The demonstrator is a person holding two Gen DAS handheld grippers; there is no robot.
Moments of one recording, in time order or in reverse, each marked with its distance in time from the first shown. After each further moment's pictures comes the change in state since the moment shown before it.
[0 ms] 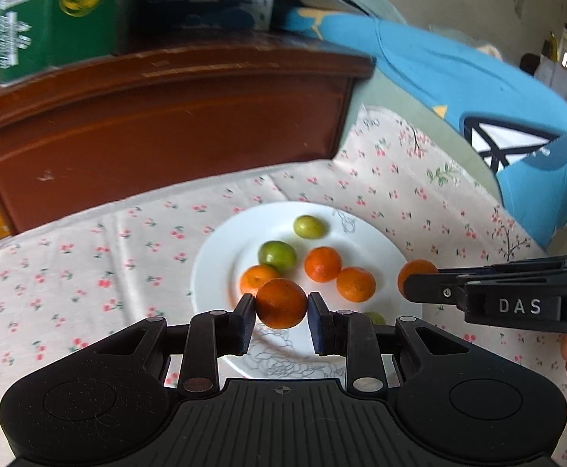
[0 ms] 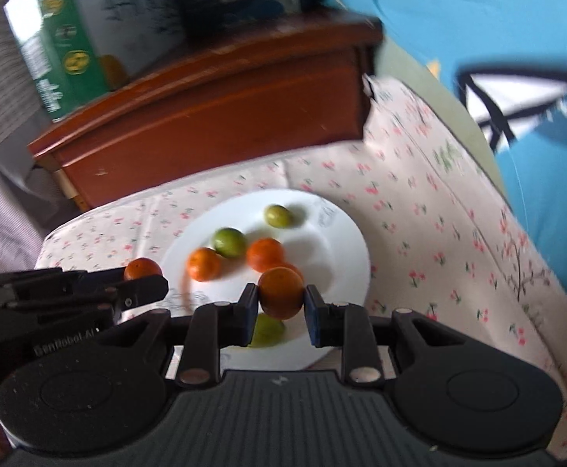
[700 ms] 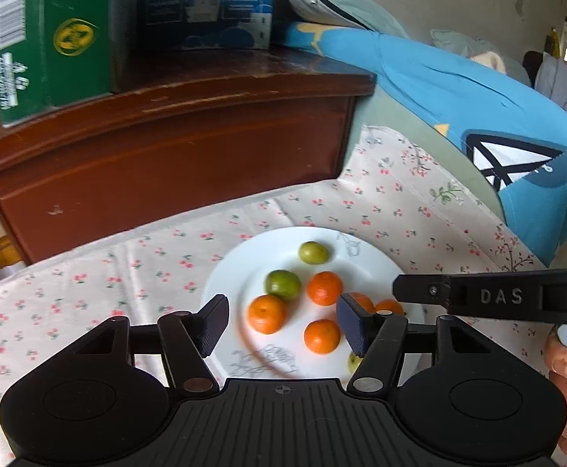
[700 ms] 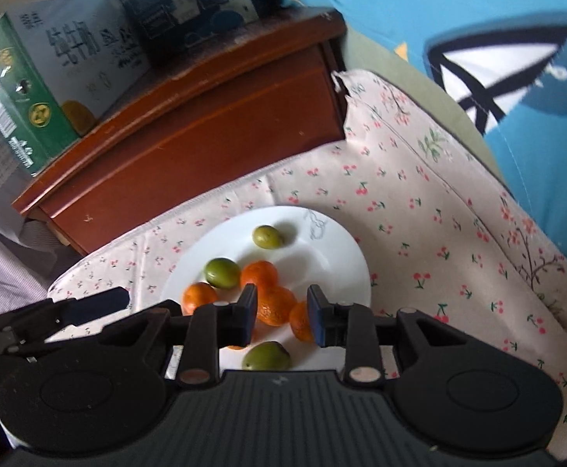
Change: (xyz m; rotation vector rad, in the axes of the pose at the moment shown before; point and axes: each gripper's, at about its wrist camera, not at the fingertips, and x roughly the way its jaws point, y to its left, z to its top) left arm -0.018 -0.004 0.019 0.028 -0.022 0.061; right arm 0.008 -0.013 0.014 0.142 -0.029 0.033
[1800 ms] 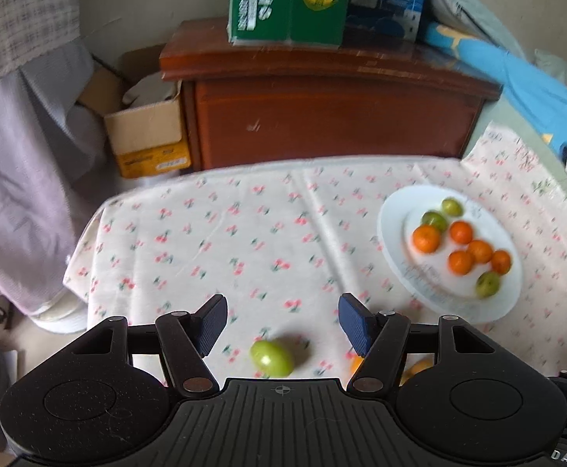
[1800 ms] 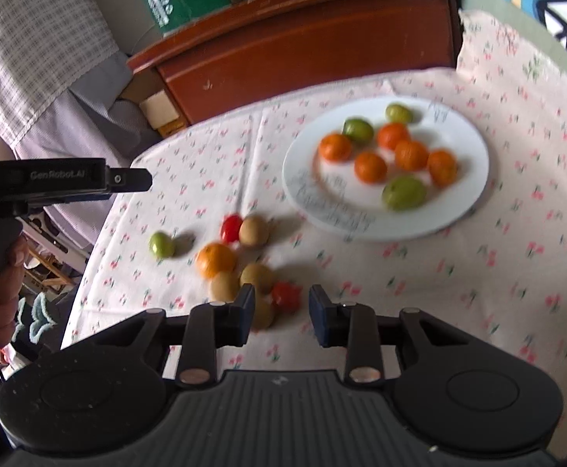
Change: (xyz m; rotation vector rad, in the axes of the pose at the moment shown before) left arm -0.074 0.101 -0.063 -0.195 0.081 0.214; right arm -0.031 0.074 -0.115 -0.194 0.147 0.150
